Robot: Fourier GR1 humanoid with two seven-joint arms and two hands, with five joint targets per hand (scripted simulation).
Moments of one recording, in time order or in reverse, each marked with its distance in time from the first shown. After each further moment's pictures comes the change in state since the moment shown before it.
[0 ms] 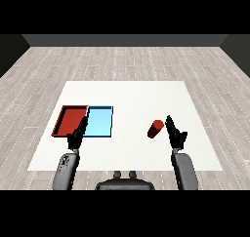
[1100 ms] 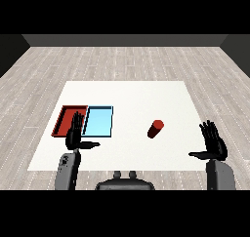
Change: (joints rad) left arm -0.010 -0.070 0.060 -0.050 0.090 -0.049 -0.414; right arm 0.070 -0.273 -0.388 0.195 -0.303 0.547 -0.484
